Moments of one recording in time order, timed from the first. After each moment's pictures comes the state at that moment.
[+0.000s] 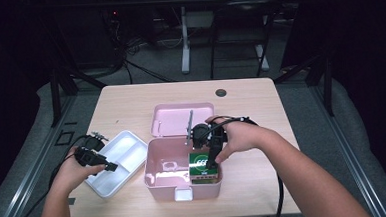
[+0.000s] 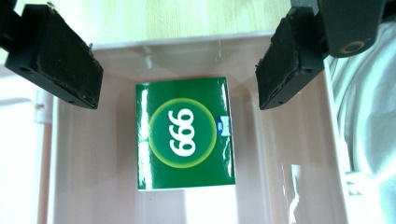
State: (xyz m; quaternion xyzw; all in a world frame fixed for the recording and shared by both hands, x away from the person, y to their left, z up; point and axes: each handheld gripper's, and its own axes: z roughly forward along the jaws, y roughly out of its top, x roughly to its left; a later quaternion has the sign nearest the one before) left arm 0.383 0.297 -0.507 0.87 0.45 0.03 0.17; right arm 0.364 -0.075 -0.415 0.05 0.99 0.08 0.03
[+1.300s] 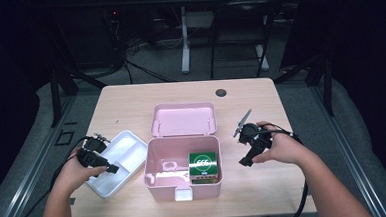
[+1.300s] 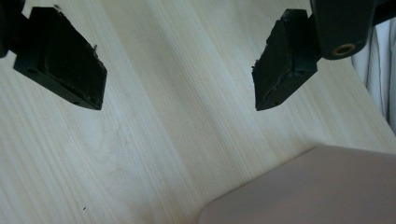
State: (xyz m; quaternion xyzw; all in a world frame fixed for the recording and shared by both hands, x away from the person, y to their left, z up) left arm 0.383 0.293 -0.515 0.87 0.46 0.02 0.16; right arm 0.371 -0.200 -0.464 0.26 0.95 0.13 0.06
